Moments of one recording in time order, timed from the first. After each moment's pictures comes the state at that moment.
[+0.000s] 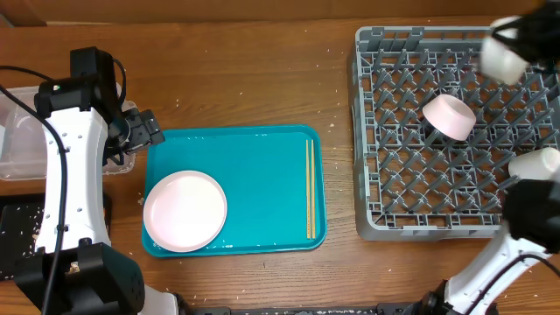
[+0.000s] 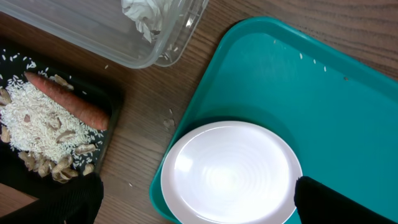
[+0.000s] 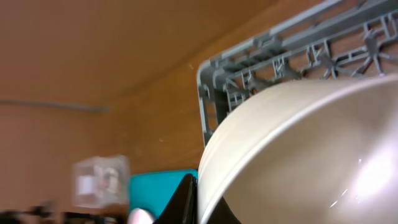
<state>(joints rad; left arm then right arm) 0.18 1.67 1.59 -1.33 -0.12 -0.30 -0.47 2.13 2.51 -1.50 -0.85 0.08</state>
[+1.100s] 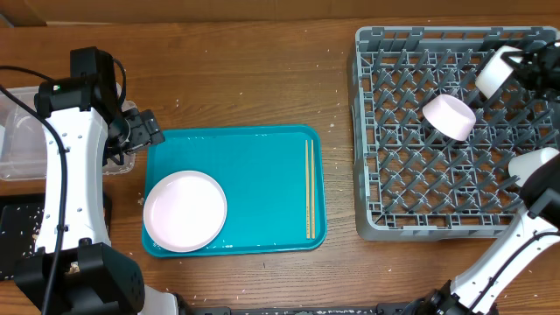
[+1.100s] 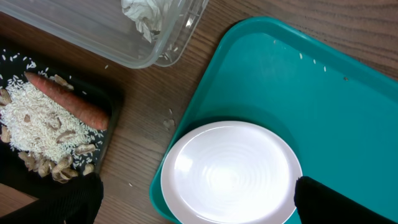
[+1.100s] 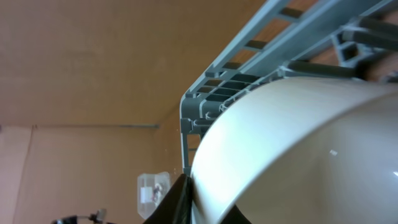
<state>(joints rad) 0.18 1.67 1.59 -1.33 -0.12 -0.30 -0.64 2.44 2.30 -1.14 -1.22 0.07</state>
